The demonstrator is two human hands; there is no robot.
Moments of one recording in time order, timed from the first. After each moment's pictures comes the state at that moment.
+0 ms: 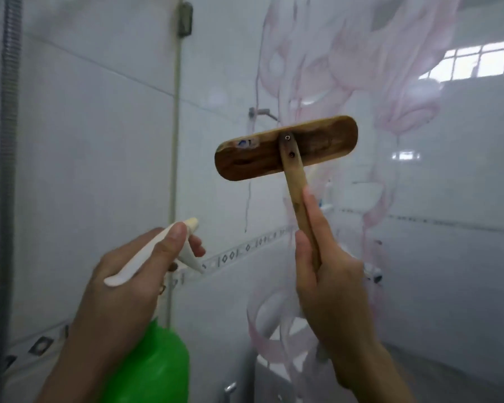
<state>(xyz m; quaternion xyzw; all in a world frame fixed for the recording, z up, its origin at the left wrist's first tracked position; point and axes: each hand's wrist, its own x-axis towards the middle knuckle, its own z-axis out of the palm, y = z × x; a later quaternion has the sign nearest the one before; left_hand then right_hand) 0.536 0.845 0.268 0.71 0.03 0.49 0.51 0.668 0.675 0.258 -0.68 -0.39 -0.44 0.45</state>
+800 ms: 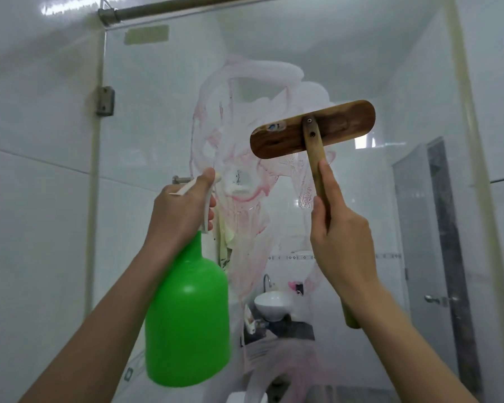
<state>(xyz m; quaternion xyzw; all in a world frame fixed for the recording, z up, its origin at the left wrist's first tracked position) 0.686 0.841 0.443 0.68 -0.15 0.43 0.57 0.693 0.625 0.396 -0.69 -0.16 -0.63 0.31</state>
